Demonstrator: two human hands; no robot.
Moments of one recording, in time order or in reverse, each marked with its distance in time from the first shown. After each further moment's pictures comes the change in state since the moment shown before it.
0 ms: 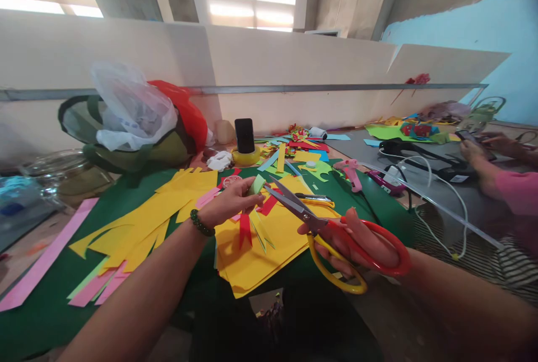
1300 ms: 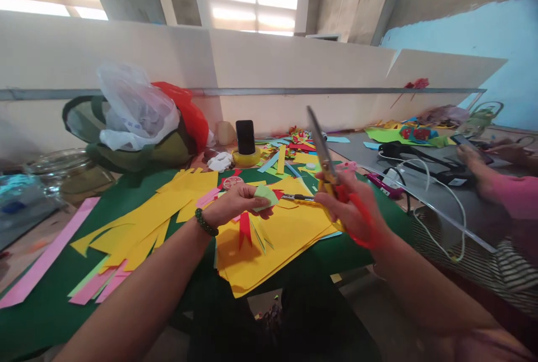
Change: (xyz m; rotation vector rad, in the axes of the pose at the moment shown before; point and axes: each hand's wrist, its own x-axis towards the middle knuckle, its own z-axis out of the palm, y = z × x) left_hand 0.003 -0.008 0.002 -0.209 -0.112 -0.067; right_hand 0.033 -0.036 0.008 -0.543 0.786 -0.496
